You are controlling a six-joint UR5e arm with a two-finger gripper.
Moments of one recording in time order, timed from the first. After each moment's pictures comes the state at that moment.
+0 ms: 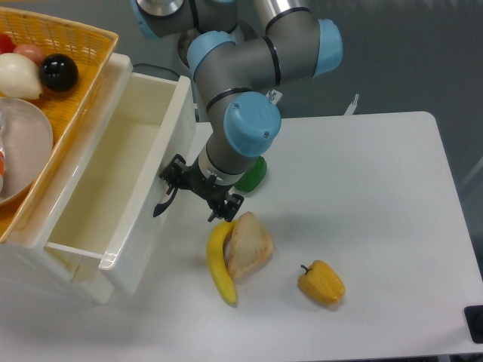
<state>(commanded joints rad) 2.40 -1.88 -1.52 -1.47 1.20 0.85</state>
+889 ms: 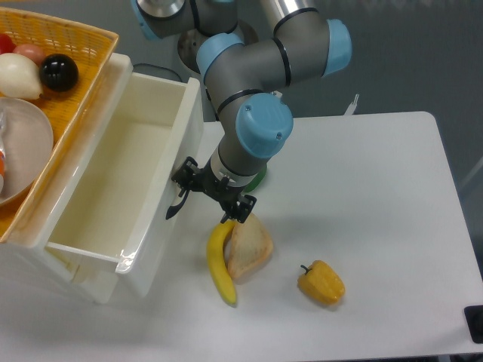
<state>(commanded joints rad) 2.42 -1.89 -1.50 -1.47 1.22 0.85</state>
